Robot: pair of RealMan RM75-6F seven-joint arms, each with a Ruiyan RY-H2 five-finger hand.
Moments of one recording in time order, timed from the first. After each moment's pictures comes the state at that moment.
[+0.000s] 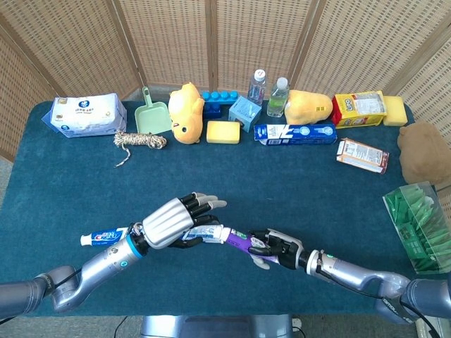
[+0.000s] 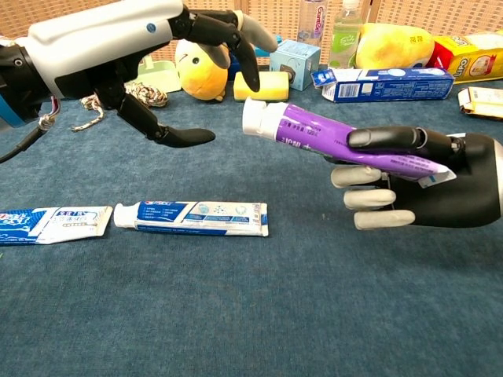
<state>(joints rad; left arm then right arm) -0.80 -1.41 -0.04 -1.61 1.77 1.19 -0.08 0.96 -1.26 -0.28 -1.59 -1.78 0.97 2.26</state>
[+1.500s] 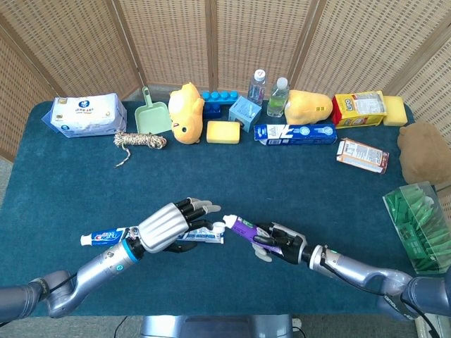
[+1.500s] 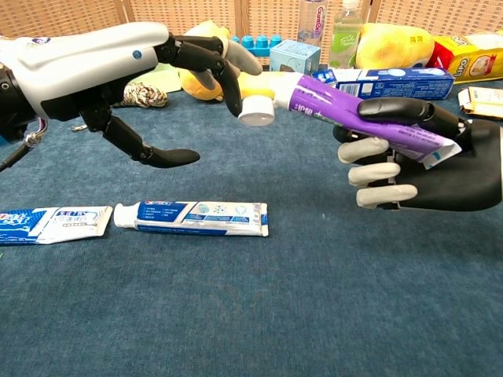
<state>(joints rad) -0.77 -1.41 0.00 -1.61 1.78 1.20 -0.10 0.96 -1.27 -0.31 -1.54 -1.75 1.03 2.41</state>
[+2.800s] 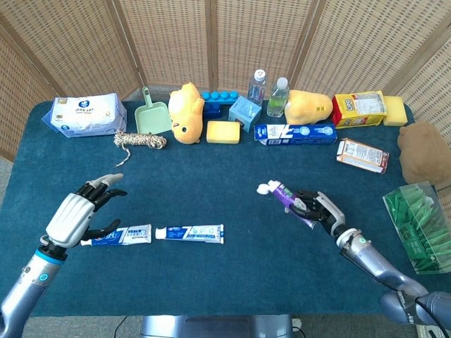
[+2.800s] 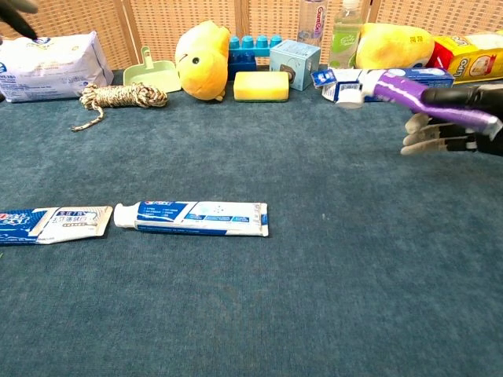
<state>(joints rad) -0.43 -1.16 0.03 -1.69 1.61 1.44 -0.11 0.73 -1.23 -0.07 -1.53 -1.31 0.91 1.45</state>
